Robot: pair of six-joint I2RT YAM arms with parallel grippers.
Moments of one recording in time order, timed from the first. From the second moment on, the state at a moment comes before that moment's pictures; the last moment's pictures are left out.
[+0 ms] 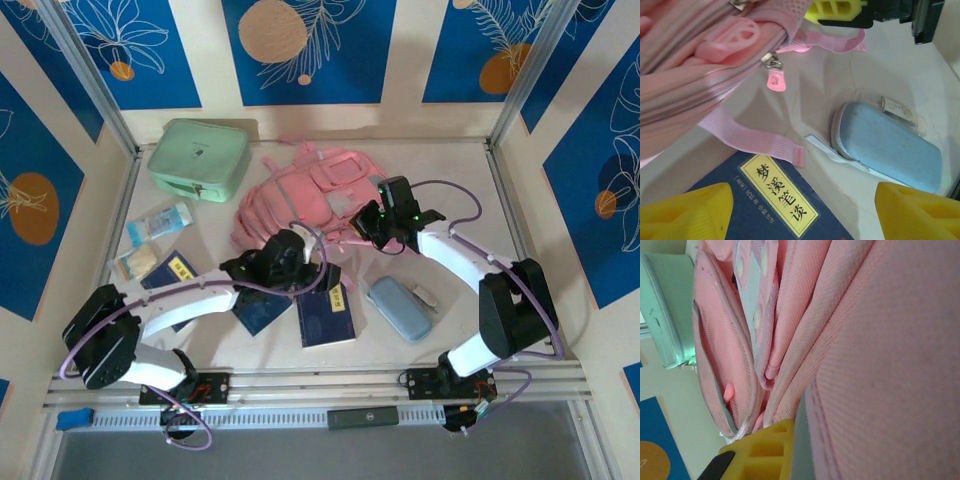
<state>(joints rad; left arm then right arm) -0.91 1.41 0.84 -0.10 0.08 -0.50 0.42 1.51 1.00 -0.32 -0.27 1.22</state>
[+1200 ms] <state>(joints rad) -0.92 1.76 1.12 -0.09 -0.19 -0.52 0.47 1.48 0.99 -0.31 -0.11 1.33</state>
